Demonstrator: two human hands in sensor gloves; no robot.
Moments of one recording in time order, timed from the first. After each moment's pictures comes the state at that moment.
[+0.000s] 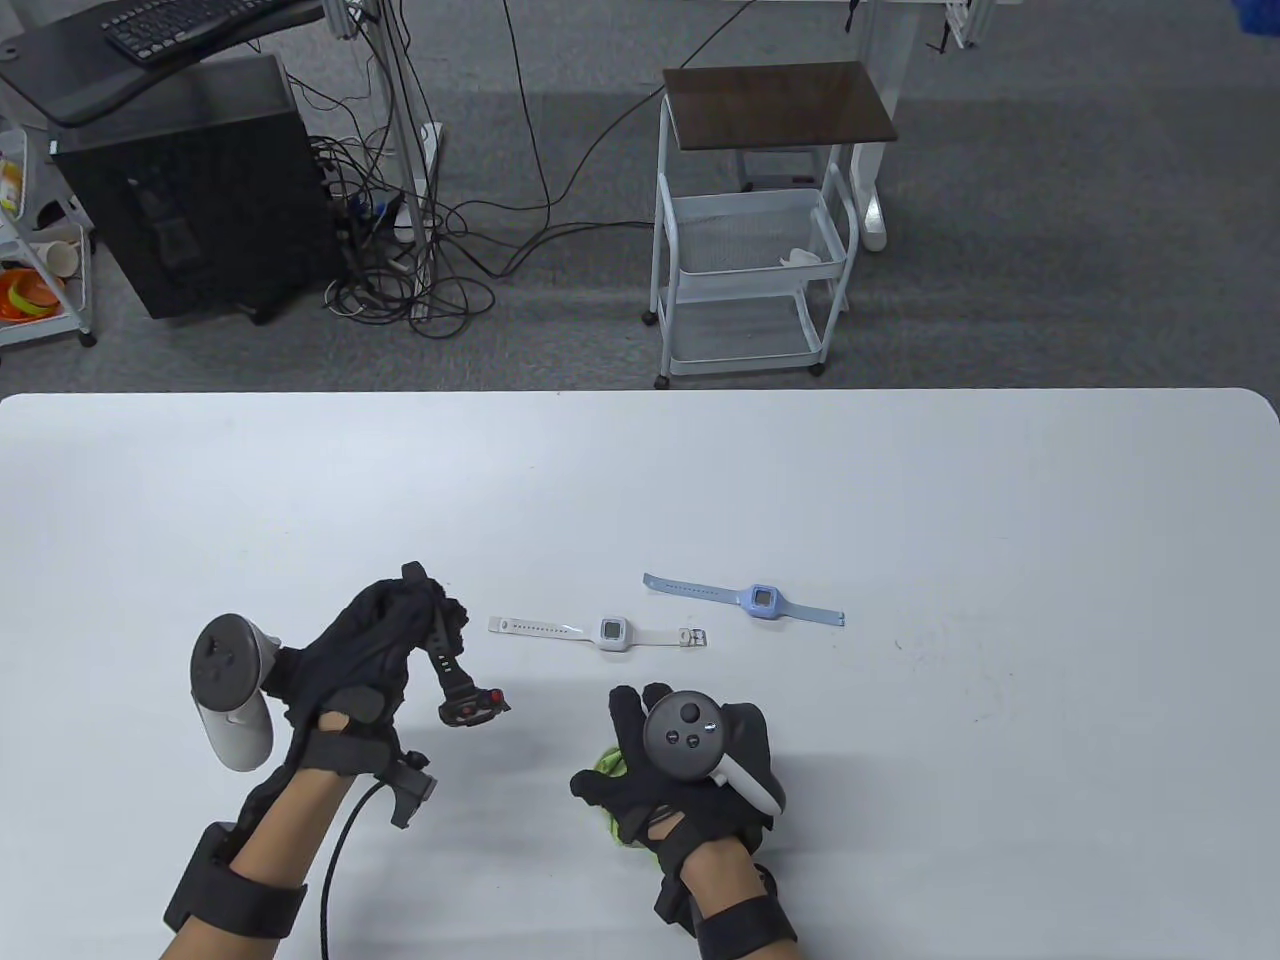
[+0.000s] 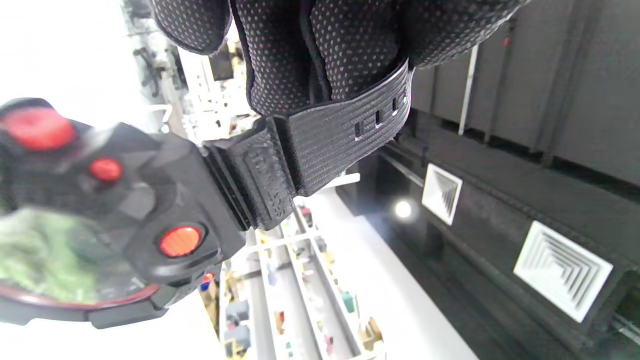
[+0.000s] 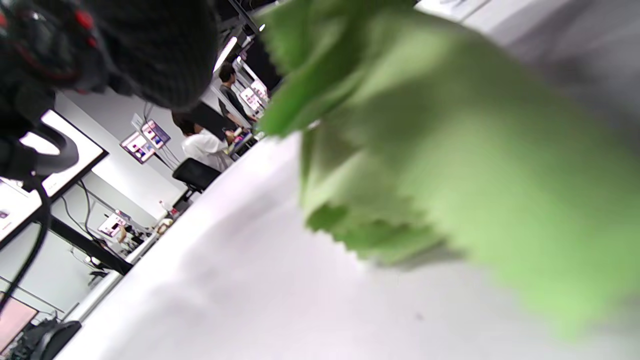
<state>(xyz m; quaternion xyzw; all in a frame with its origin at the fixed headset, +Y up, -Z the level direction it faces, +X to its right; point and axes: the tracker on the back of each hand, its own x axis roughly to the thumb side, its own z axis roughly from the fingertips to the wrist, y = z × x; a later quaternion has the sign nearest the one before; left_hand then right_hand) -0.279 -0.676 -0.301 0.03 -0.16 0.67 0.72 0.034 -0.771 -0.280 0.18 0.14 0.92 0.32</state>
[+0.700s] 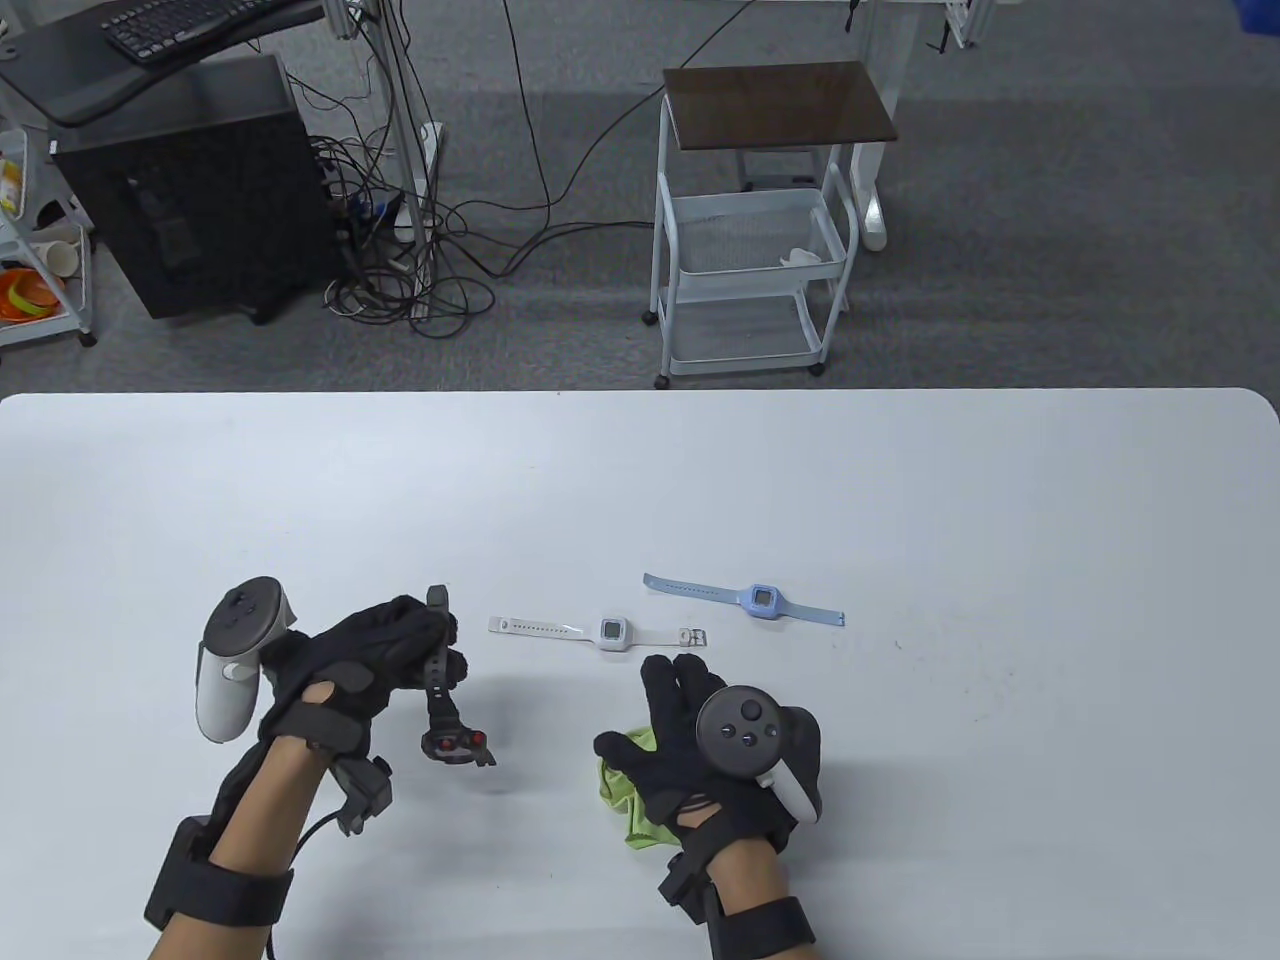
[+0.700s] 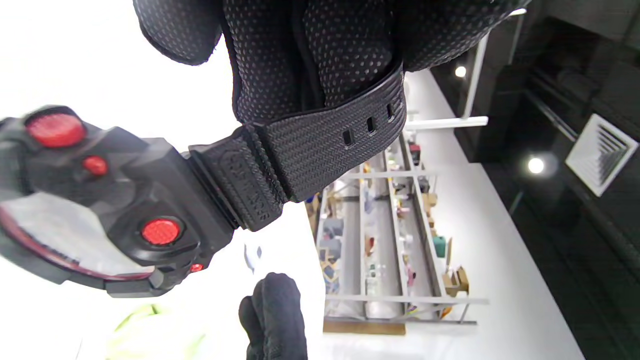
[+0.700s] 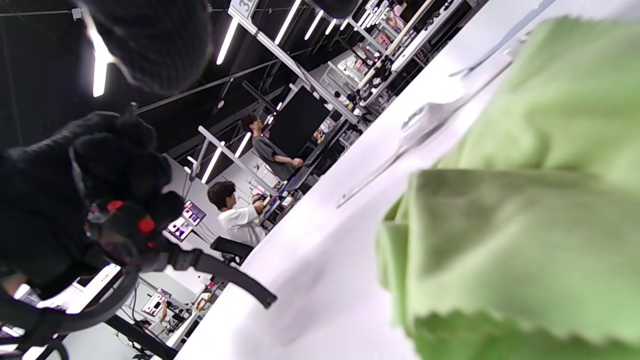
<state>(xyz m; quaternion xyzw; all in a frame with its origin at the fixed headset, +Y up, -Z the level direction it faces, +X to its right) -0.290 -0.702 -0.323 -0.20 -0.08 0.67 0.71 0.058 -0.757 -0.281 0.16 0.07 0.89 0.42</state>
